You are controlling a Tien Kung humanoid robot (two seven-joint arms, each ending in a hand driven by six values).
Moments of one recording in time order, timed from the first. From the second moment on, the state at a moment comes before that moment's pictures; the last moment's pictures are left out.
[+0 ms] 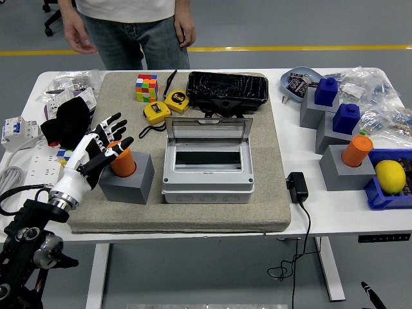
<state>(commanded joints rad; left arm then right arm) -0.03 0.02 -1.49 -1.35 1.24 -0.21 -0.10 0.18 -0.04 1.55 0.18 -1.43 -0.04 -0.16</state>
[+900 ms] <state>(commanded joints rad) -0.04 0.02 -1.44 -1.36 1.32 -0.11 -0.12 0.17 -0.05 1.55 0.18 -1.44 -0.04 -0.16</state>
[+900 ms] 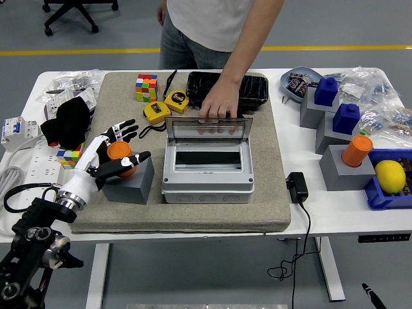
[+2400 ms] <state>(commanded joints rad) -0.05 0.03 -1.36 -1.35 1.38 -0.04 -0.12 0.18 -0.05 1.55 0.18 -1.44 -0.04 -0.16</state>
